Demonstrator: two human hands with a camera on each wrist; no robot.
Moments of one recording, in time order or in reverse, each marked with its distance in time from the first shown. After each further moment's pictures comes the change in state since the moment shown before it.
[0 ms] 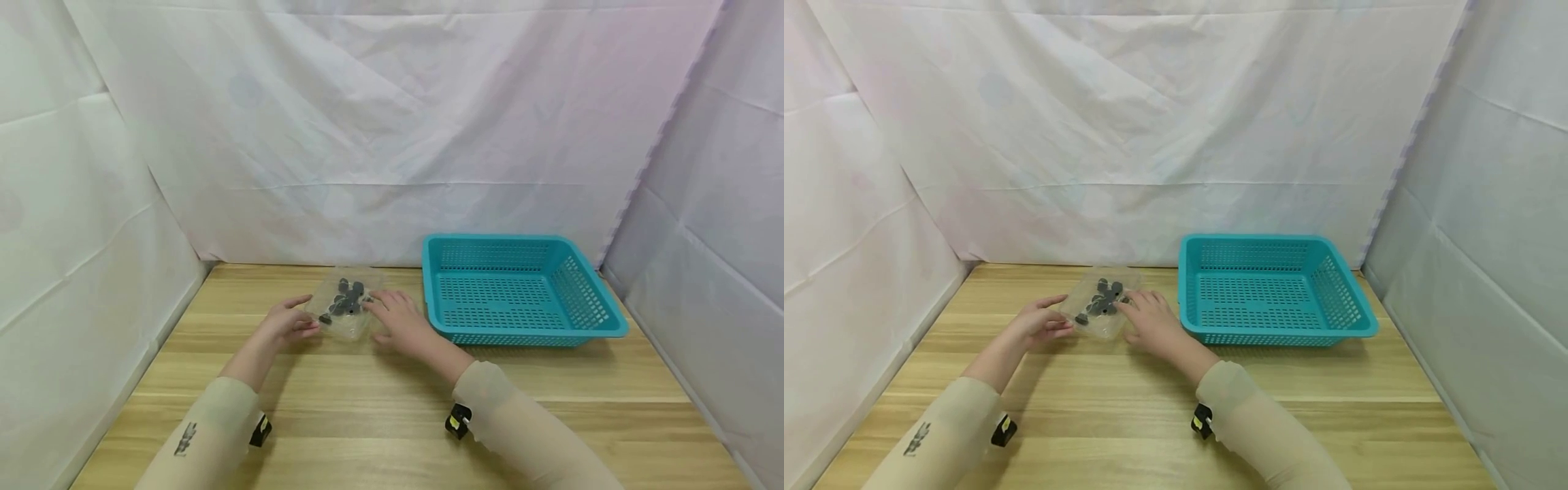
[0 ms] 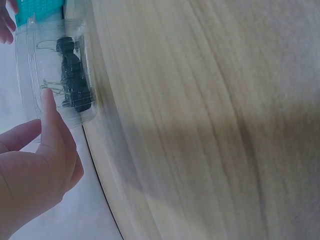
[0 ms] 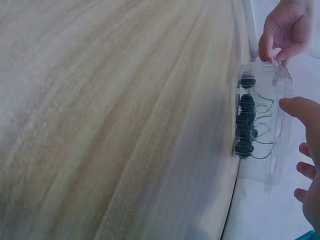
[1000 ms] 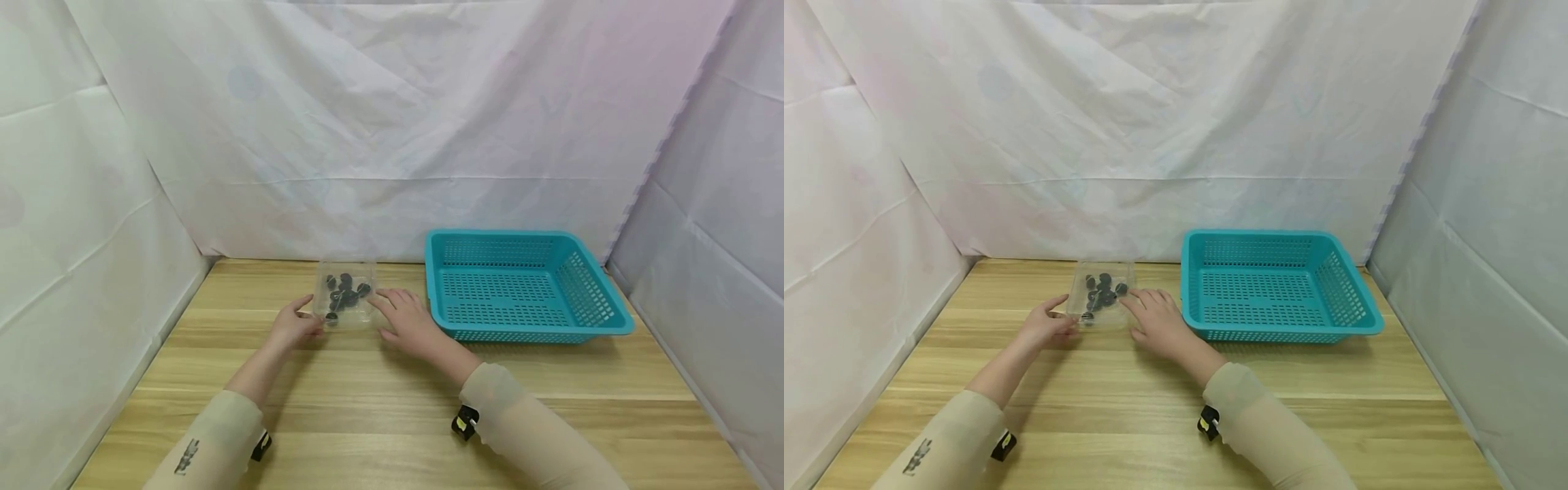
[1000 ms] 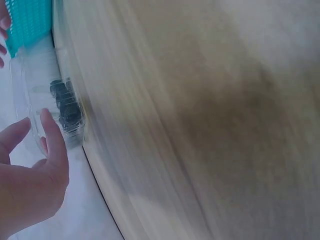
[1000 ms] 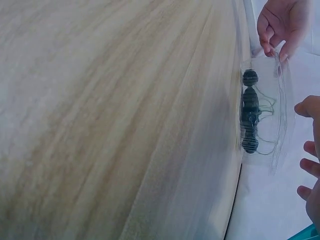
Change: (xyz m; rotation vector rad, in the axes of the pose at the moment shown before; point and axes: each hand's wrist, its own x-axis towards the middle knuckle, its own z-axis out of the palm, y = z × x) left_hand -0.012 -0.021 0.011 0.323 0.066 0.214; right_hand -0.009 0.004 0.003 -0.024 0.064 -0.021
